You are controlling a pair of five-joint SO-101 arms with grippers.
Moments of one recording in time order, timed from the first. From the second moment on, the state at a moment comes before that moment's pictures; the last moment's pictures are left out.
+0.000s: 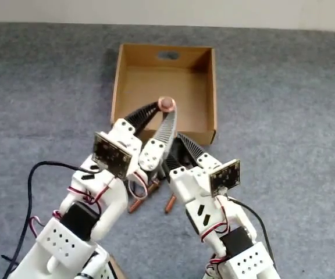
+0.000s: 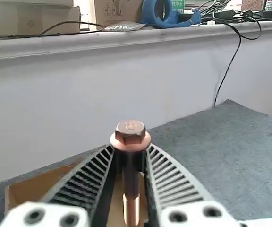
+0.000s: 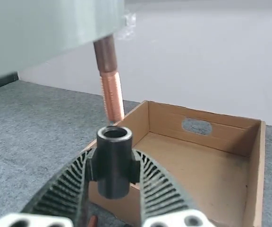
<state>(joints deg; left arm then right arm) 29.8 -71.2 66.7 10.8 -2.5 -33.1 -92.7 96.0 4.6 -1.1</state>
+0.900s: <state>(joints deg) 32.2 -71.3 62.8 15.9 -2.3 -33.1 -92.7 96.0 4.7 -1.1</state>
